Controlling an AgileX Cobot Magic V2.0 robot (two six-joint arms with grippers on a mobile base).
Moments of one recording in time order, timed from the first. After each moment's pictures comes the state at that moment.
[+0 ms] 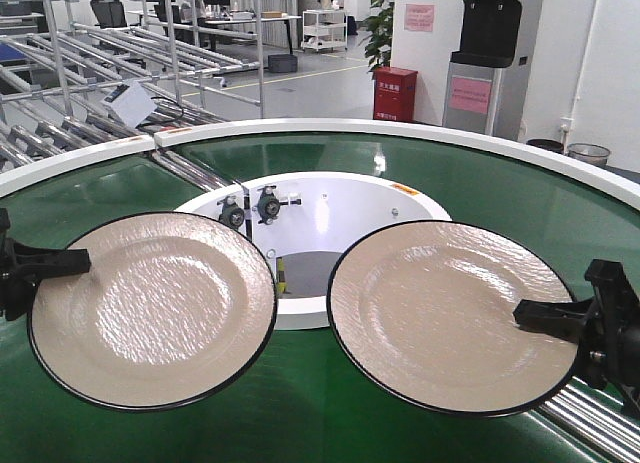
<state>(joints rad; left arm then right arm) 0.34 1.68 -1.26 -1.48 1.17 0.68 -0.24 1.38 -0.85 1.60 0.89 -0.71</state>
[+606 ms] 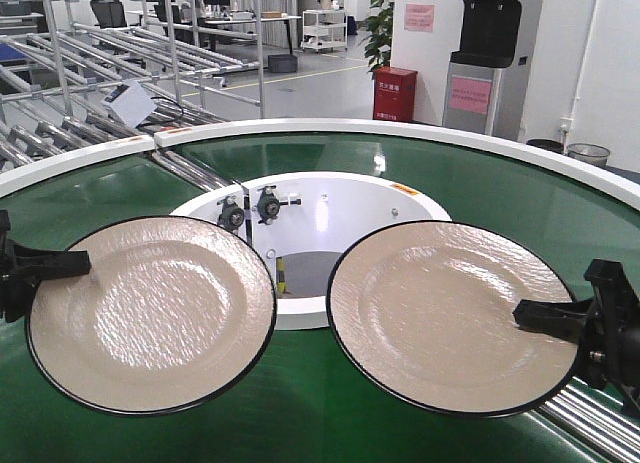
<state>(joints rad) 0.34 1.68 -1.26 -1.48 1.17 0.68 -0.24 1.38 -0.85 1.60 0.89 -0.71</state>
